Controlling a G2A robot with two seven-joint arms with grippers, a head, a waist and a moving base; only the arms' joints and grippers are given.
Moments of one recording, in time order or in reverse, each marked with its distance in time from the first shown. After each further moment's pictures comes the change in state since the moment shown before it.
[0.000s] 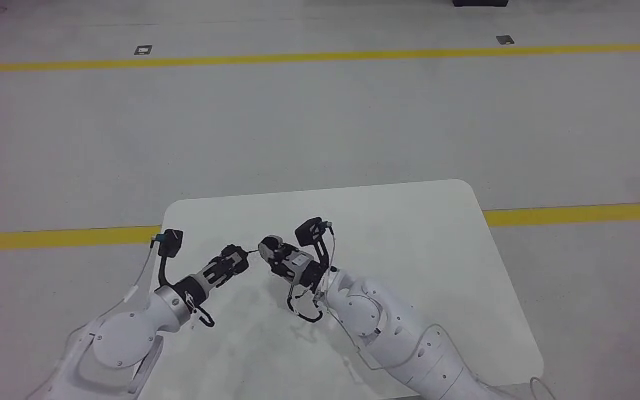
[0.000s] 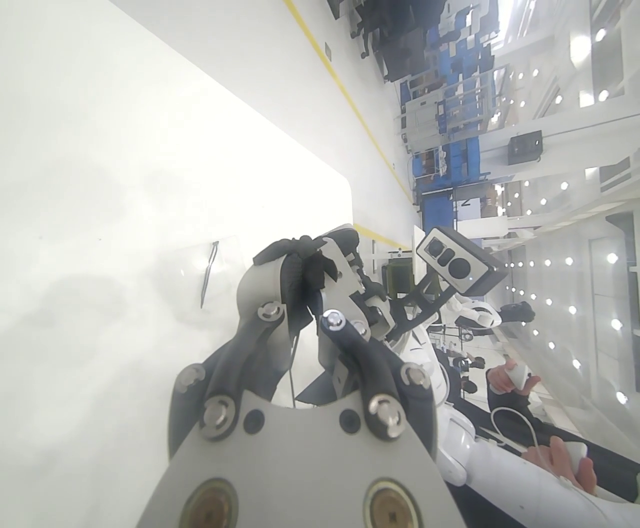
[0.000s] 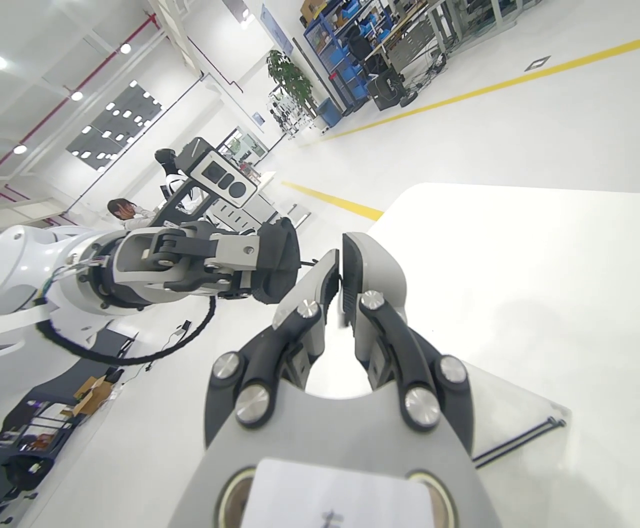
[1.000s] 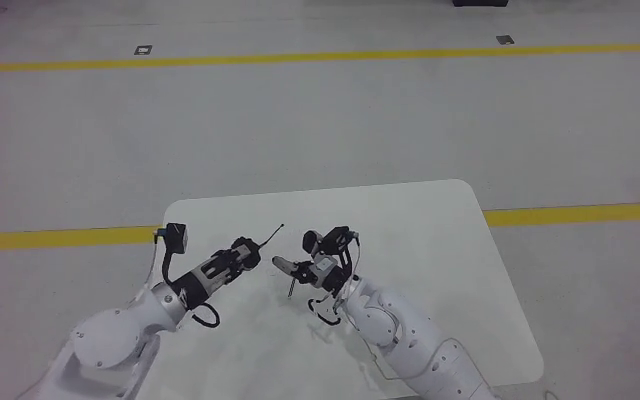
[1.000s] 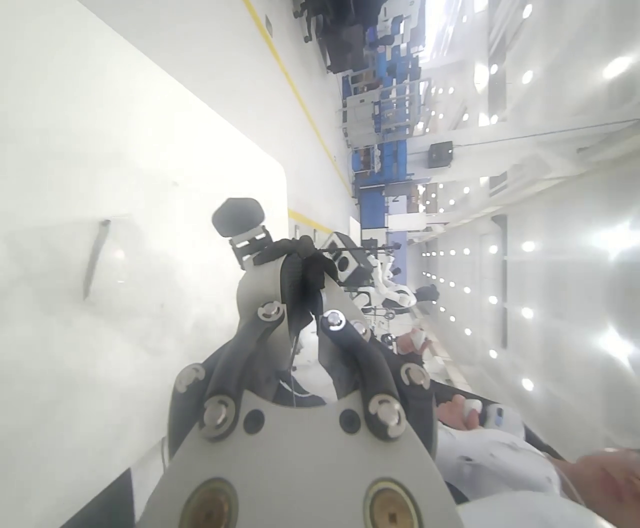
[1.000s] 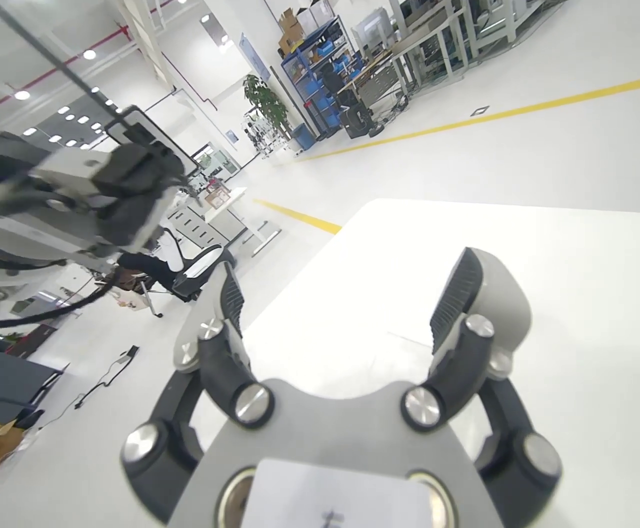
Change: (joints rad) left arm -0.001 -0.011 -0.029 -0.097 -0.311 0.018 -0.040; right arm -0.088 0.077 0.058 -0.017 -0.119 0.000 -0.177
